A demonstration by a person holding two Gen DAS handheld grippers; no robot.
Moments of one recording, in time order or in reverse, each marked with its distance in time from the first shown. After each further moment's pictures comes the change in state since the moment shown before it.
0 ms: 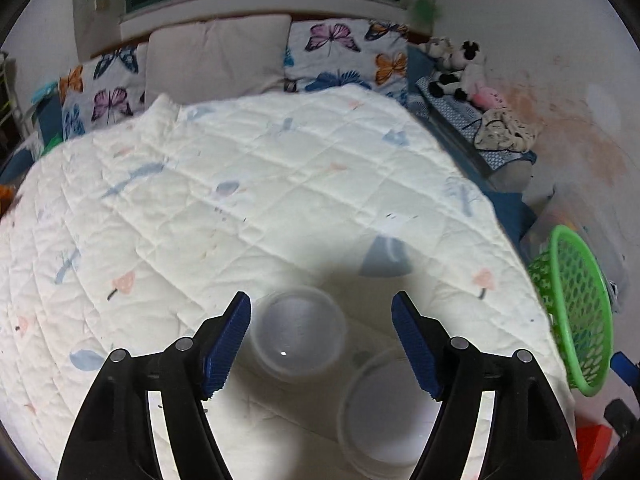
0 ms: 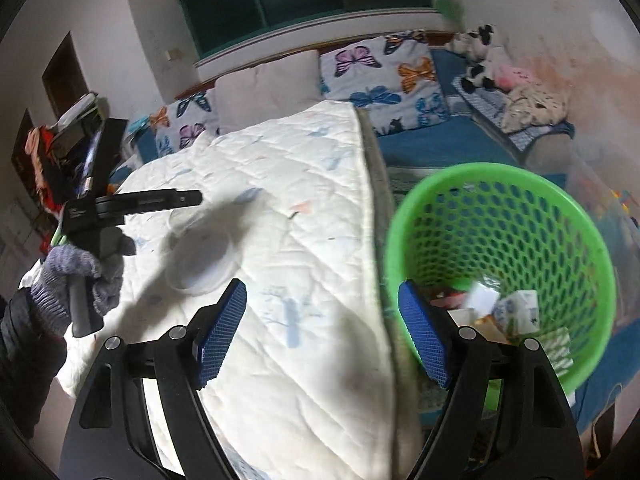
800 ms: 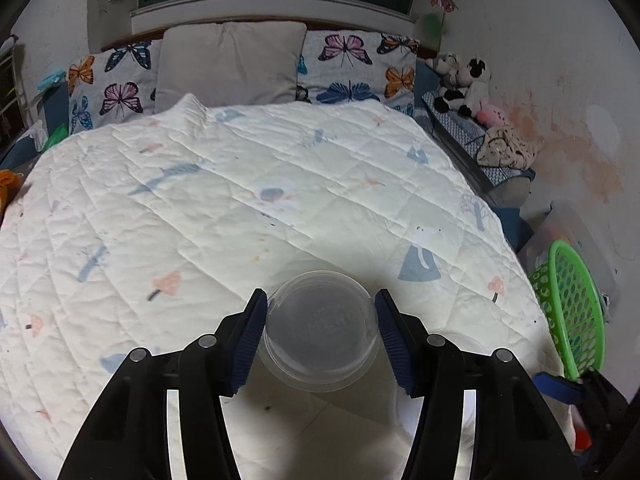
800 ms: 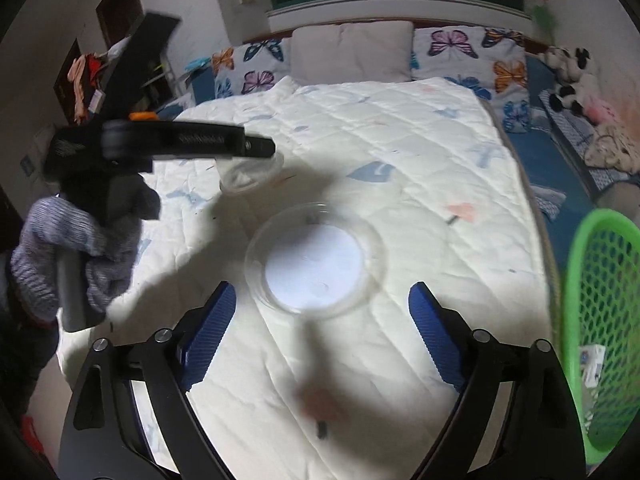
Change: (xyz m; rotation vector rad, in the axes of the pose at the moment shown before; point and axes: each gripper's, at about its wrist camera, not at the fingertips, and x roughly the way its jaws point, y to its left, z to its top) left arm -0.029 0.043 0.000 -0.032 -0.045 -0.025; right arm 0.090 0.112 0.009 -0.216 0.122 0.134
